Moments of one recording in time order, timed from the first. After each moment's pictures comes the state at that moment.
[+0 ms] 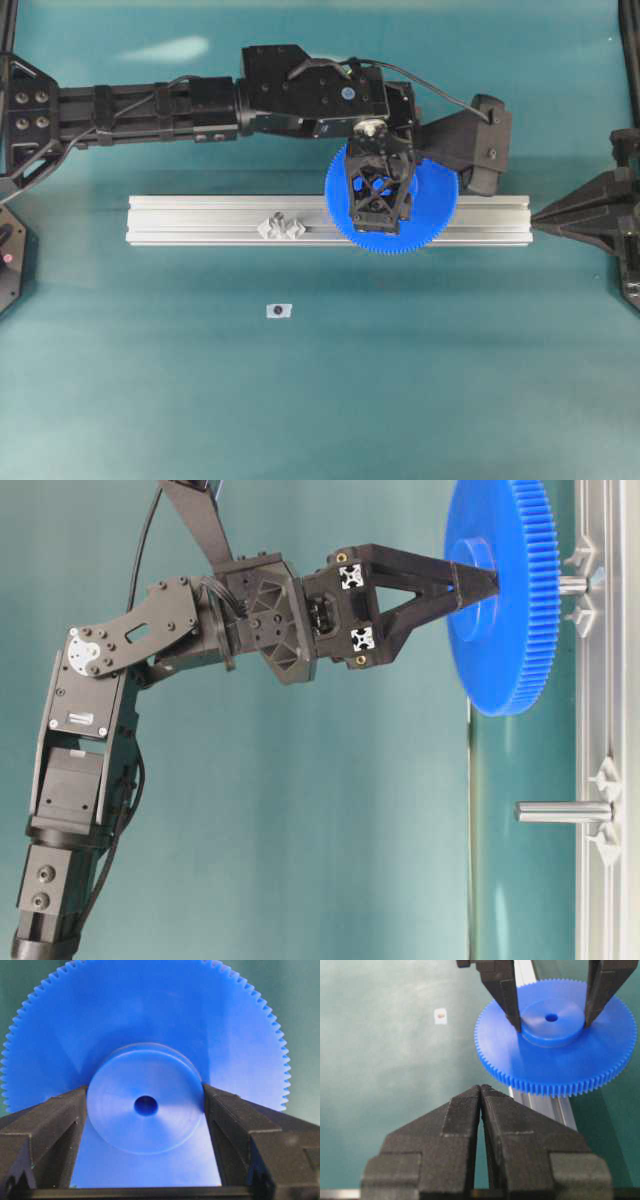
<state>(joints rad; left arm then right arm) 0.14 0.55 -0.44 0.02 1.18 0.29 -0.02 -1.08 1.23 0.04 0.24 0.14</state>
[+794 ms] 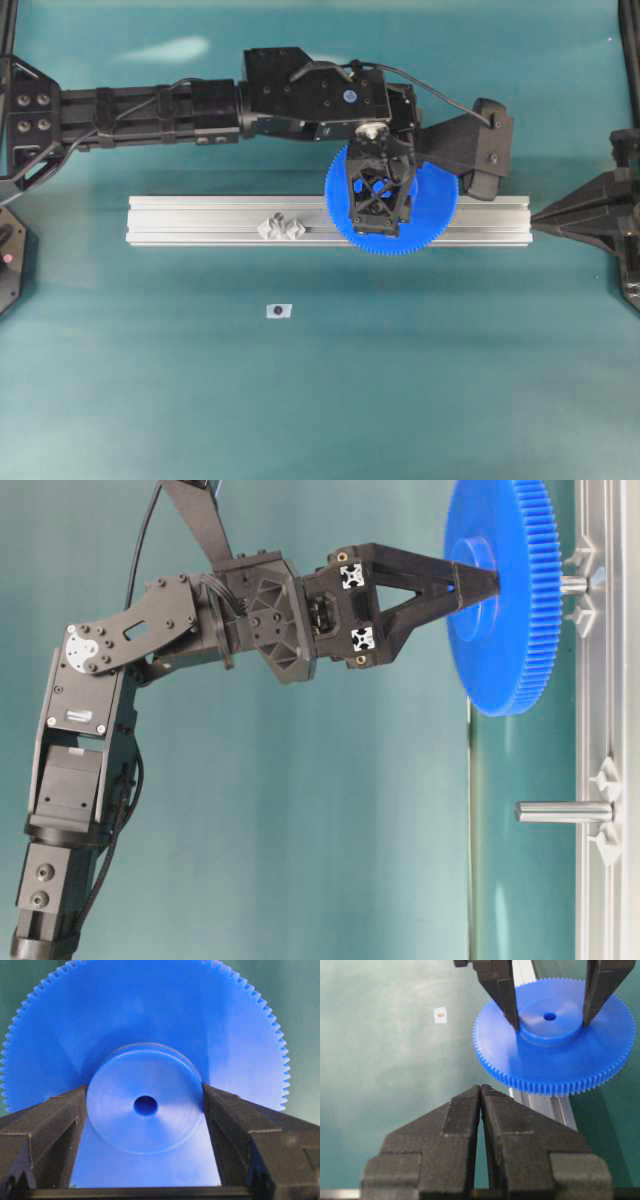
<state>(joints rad) 0.13 0.55 -0.46 0.02 1.19 0.29 -0.02 -1.08 1.24 0.04 0.24 0.14</state>
